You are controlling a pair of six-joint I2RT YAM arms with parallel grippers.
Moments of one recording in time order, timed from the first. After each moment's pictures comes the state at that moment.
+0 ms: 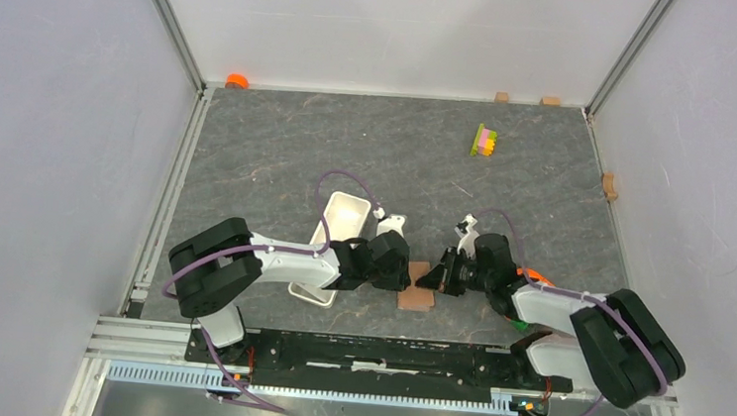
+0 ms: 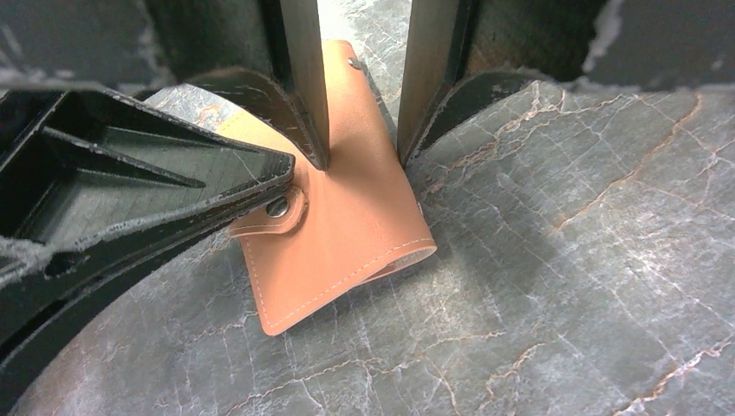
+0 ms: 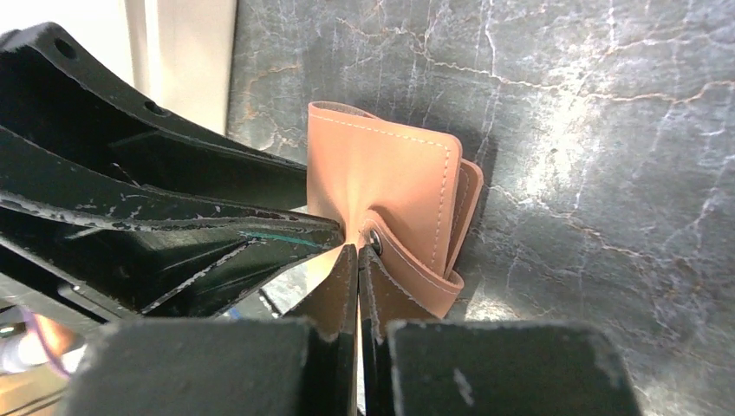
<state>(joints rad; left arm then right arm) -1.10 1.68 0.83 -0.01 -0.16 -0.85 0.52 1.26 0.21 0.31 -0.44 0.73</state>
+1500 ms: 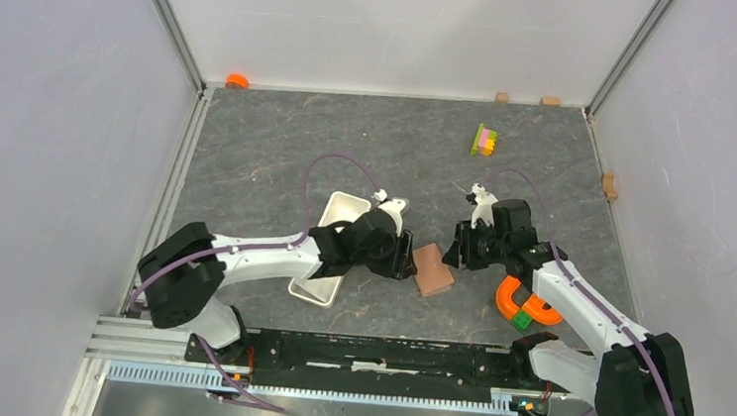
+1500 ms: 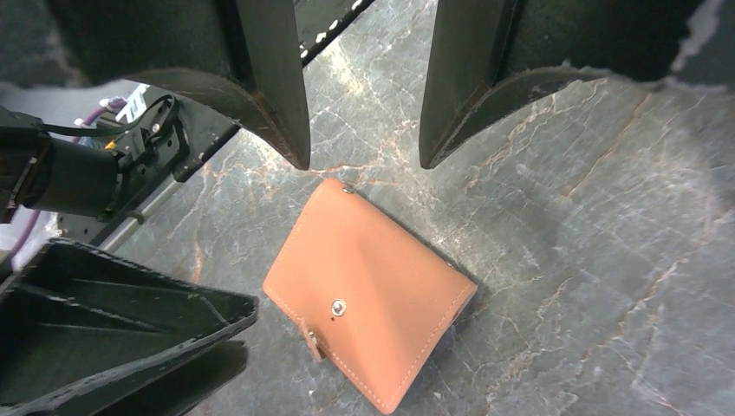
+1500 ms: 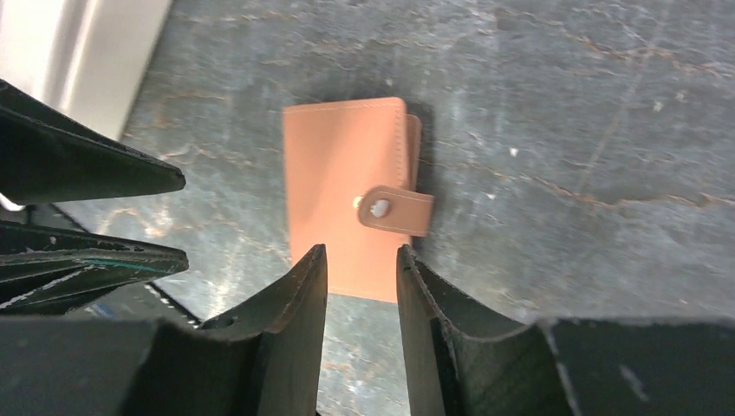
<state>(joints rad) -1.02 1.49 0.84 -0.05 -0.01 -0.68 0.35 1.10 0.56 -0.31 -0.41 0.25</state>
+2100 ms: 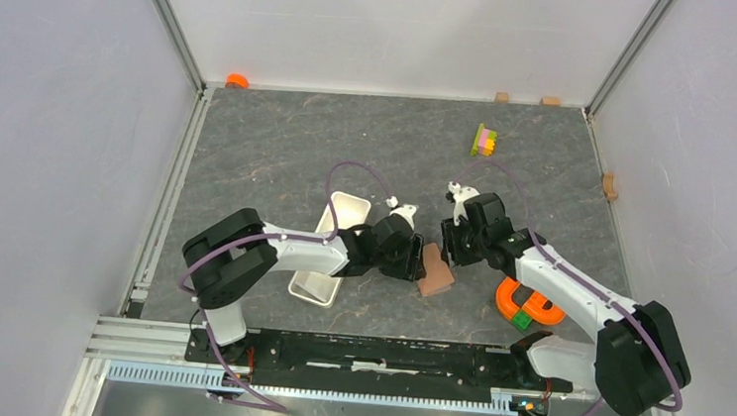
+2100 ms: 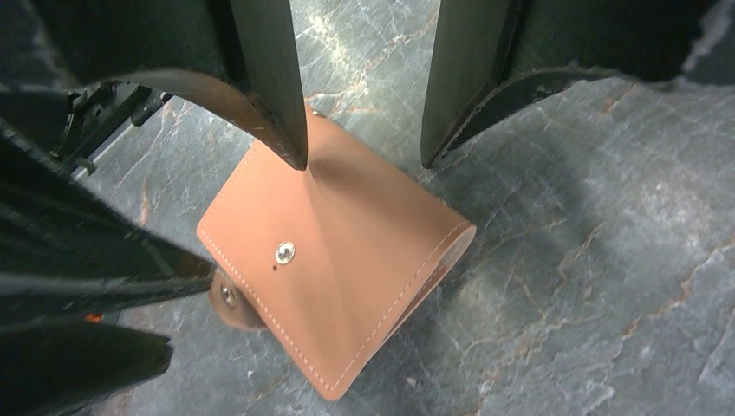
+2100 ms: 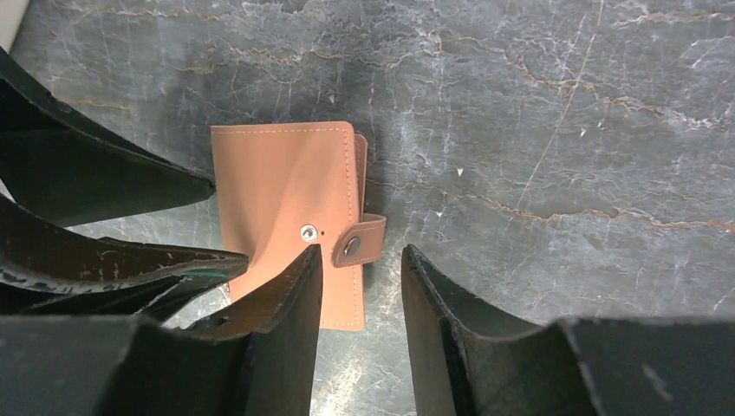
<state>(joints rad) -1.02 1.75 0.90 0.07 0.00 -0.74 0.51 1.21 0.67 -0.39 -0.08 0.17</state>
